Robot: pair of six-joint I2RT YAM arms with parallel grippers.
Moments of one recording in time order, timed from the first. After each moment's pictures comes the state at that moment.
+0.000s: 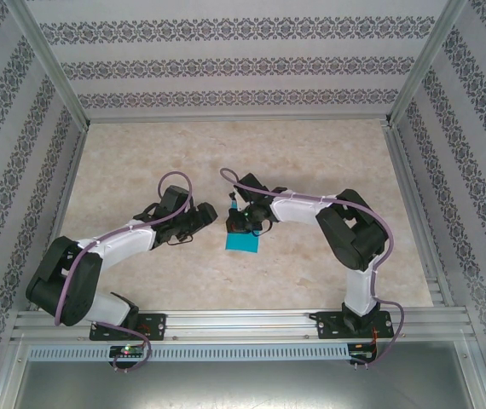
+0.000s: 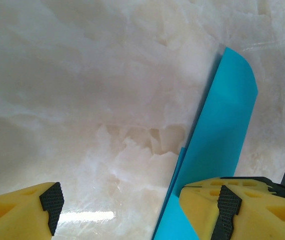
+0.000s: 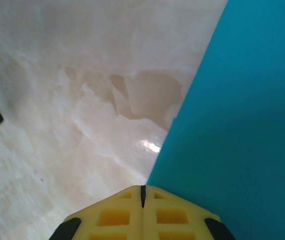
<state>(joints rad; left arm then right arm) -0.44 1.41 0.67 -0.14 0.15 -0.97 0.70 1.93 1.17 -0.36 -0.42 0.59</state>
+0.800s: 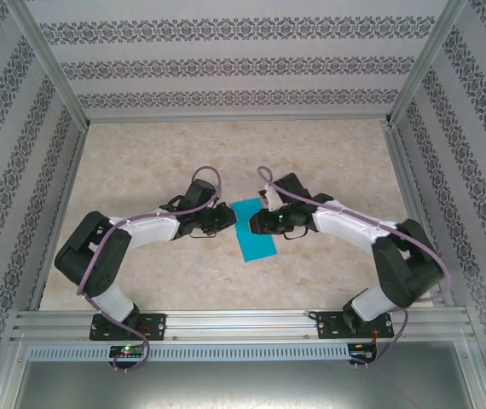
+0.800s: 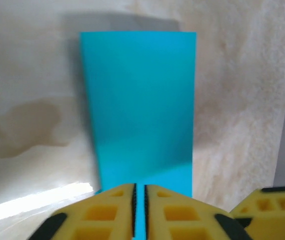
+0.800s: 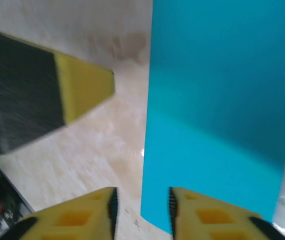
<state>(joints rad) -0.57 1.66 0.84 0.02 0.37 -0.93 0.54 1.50 0.87 -0.37 -0.48 0.50</state>
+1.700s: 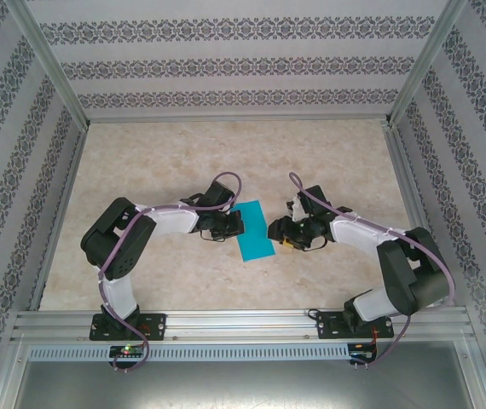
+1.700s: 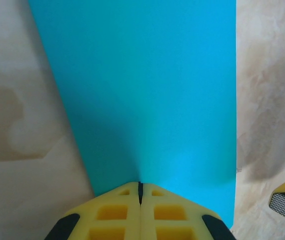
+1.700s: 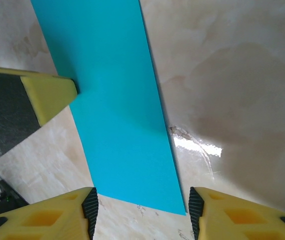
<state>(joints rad) -0.62 1.84 0.98 -0.17 0.35 -0.82 0.39 1.47 0.67 -0.33 -0.57 0.65</state>
